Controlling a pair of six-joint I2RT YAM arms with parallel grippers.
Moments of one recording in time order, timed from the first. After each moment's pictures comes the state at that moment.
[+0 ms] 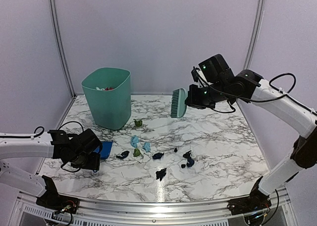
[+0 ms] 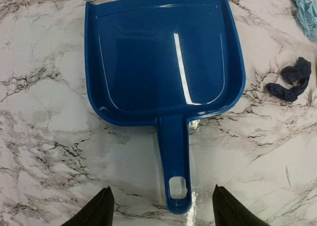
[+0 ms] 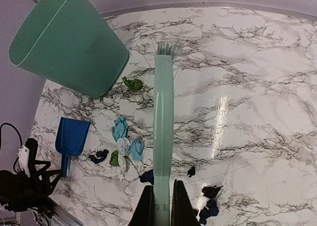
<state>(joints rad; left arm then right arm) -0.87 1.19 0.67 -0.79 -0.31 -0.81 0.78 1.49 1.57 -0.82 0.11 0.62</state>
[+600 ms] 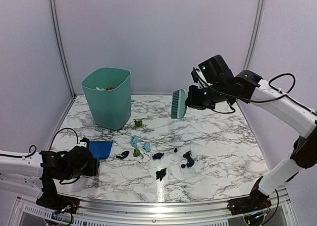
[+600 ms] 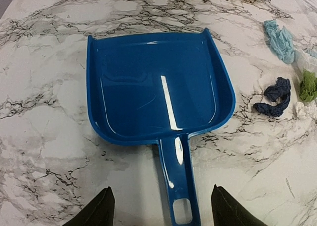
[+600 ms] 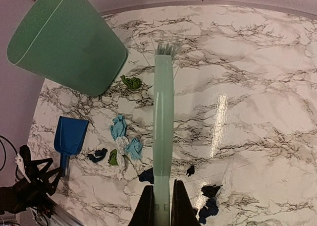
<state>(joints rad) -0.98 0.94 0.31 -0.40 -0.51 -0.79 0.78 1.49 1.56 -0.82 0.11 0.62</state>
